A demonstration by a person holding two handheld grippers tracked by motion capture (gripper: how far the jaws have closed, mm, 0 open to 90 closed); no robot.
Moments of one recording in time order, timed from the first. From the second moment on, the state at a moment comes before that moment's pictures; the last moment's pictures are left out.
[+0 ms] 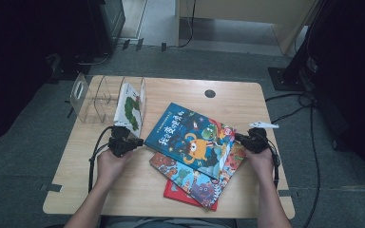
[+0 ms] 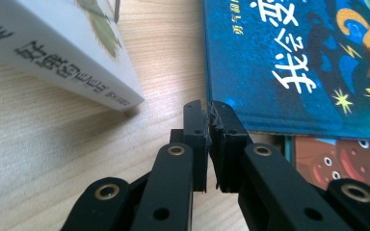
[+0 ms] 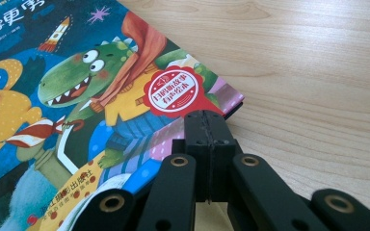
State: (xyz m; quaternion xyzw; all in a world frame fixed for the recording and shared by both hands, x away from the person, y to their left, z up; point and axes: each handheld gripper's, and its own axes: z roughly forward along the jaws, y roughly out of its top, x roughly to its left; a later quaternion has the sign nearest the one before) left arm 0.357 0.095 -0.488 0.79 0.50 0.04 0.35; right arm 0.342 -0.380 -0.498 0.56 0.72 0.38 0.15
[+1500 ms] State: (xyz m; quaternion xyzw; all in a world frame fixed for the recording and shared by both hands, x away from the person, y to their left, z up) left arm 0.327 0.059 -0.486 0.81 0.47 -0.03 0.36; right arm 0.332 -0.391 -0.496 0.57 0.72 0.38 0.14
